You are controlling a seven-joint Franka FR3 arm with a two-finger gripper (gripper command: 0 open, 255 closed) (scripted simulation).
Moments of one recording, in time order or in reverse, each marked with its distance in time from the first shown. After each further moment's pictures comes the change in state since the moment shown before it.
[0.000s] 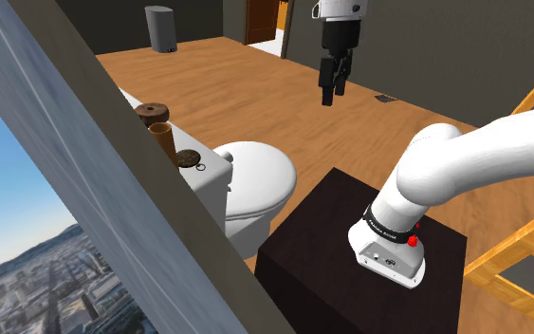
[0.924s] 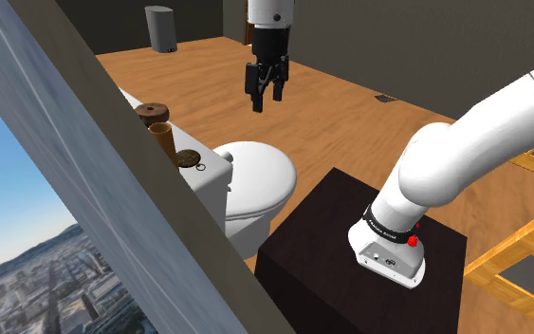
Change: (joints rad) arm 0.054 0.343 0.165 0.168 0.096 0.270 0.157
